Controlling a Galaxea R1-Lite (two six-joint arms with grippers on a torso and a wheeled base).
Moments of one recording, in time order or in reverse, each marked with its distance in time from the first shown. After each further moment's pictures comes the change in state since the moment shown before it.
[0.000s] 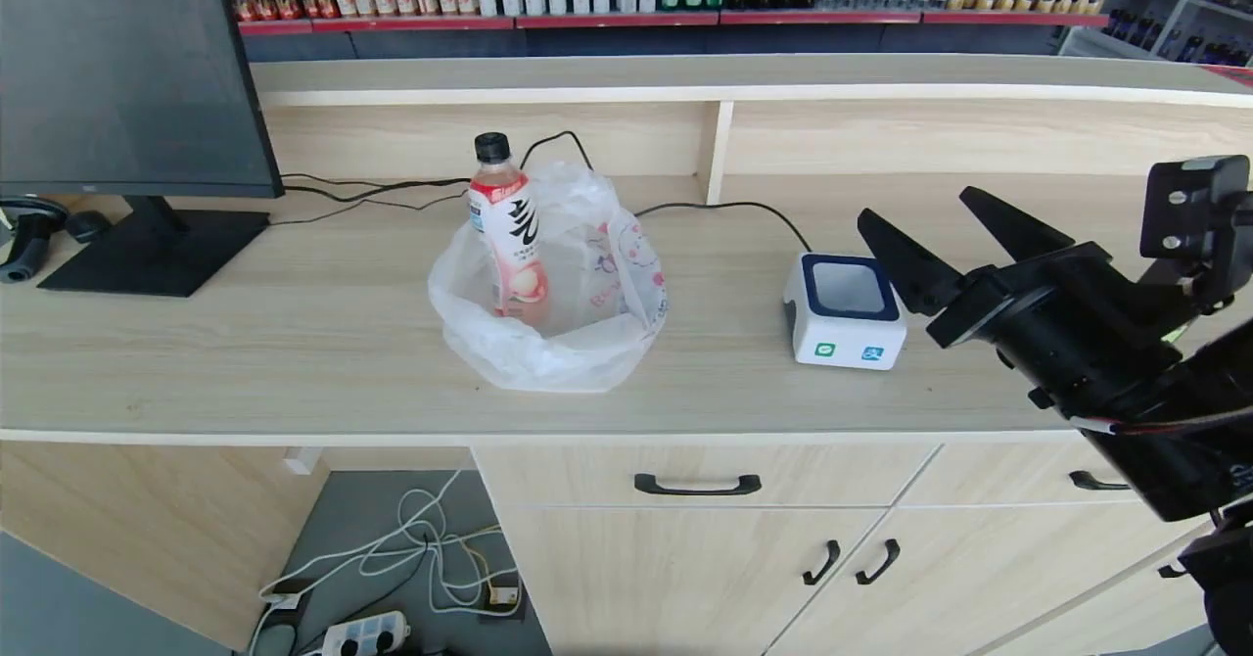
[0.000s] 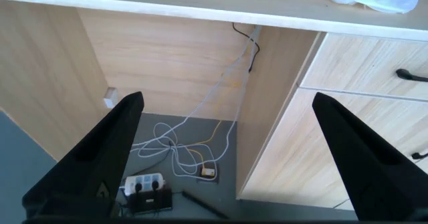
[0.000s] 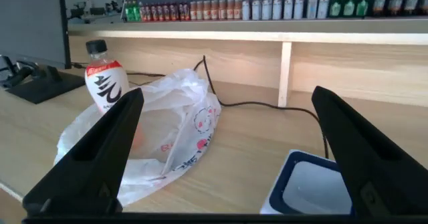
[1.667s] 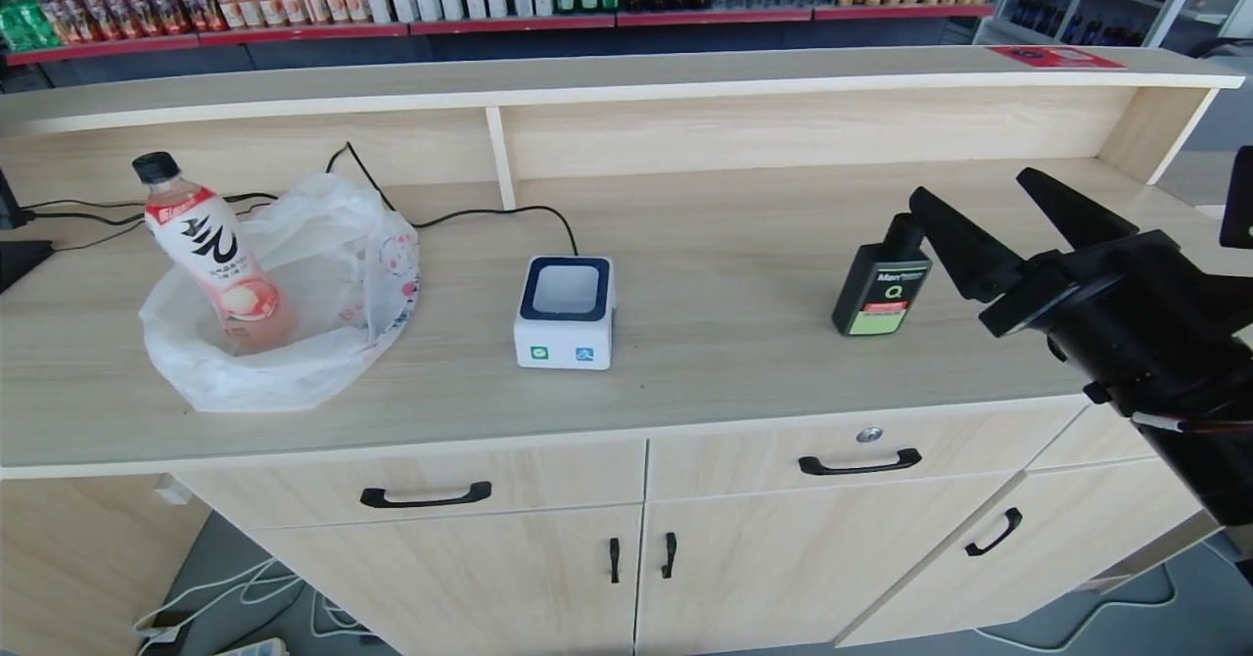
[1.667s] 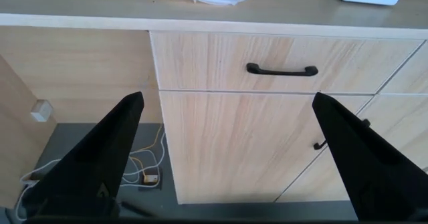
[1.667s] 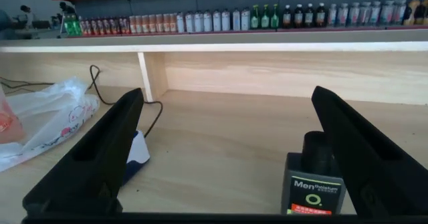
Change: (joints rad) left arm 0.000 0.000 0.000 0.000 0.000 -0.002; right arm -0.047 -0.065 0.029 -0.001 0.000 -0.002
